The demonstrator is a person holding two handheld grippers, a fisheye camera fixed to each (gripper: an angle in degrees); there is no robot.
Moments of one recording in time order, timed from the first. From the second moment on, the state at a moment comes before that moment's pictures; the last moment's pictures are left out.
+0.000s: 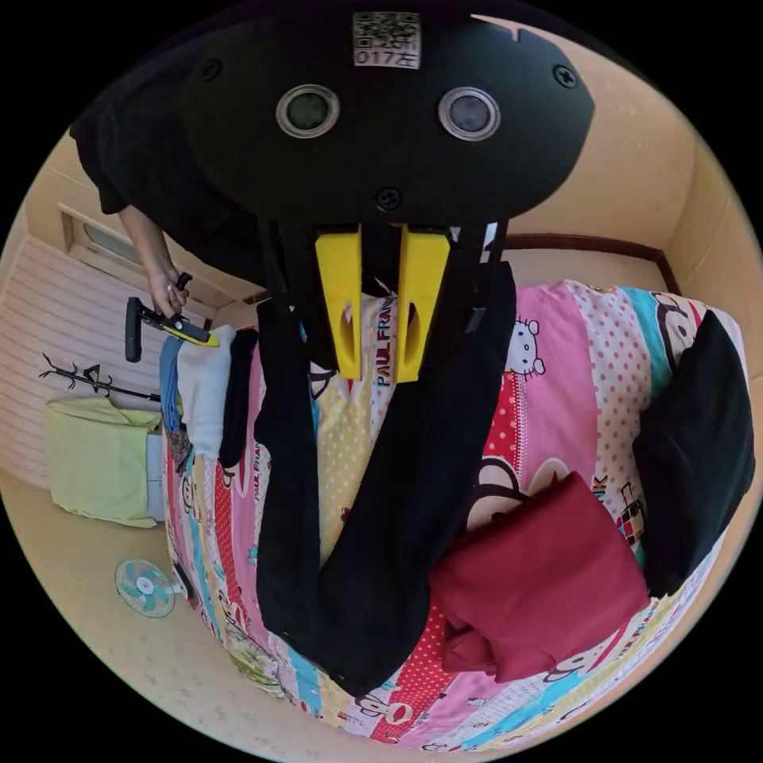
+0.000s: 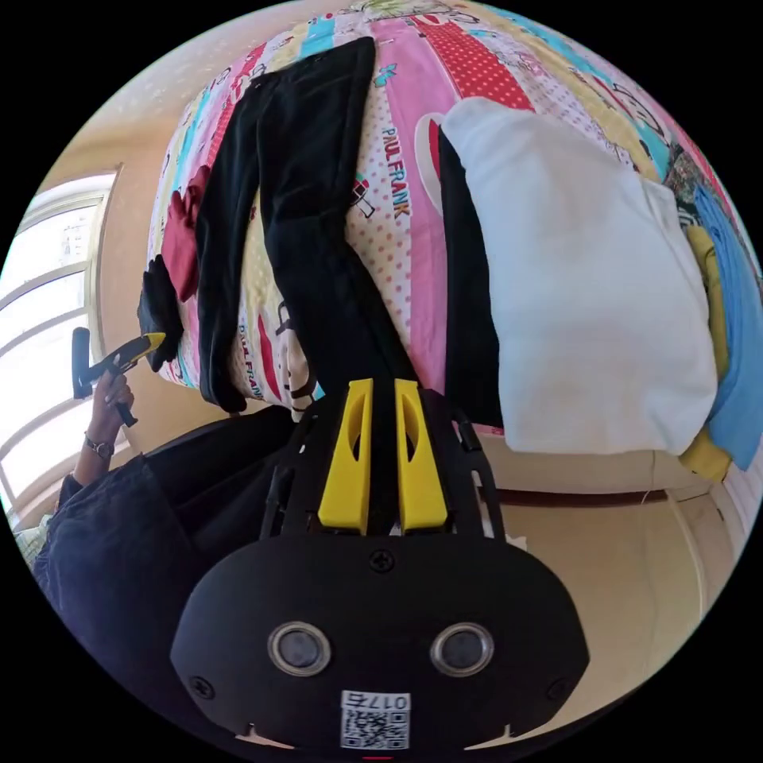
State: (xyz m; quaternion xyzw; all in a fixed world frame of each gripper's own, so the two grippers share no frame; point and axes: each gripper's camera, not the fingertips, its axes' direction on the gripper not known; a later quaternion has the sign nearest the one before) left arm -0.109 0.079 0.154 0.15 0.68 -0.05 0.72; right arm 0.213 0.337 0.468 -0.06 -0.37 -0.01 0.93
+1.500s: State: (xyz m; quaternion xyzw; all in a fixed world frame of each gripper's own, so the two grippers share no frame) left arm -0.299 0.206 0.186 0.15 0.81 0.10 0.56; right arm 0.311 0.017 0.369 0.07 -0.57 -0.26 0.78
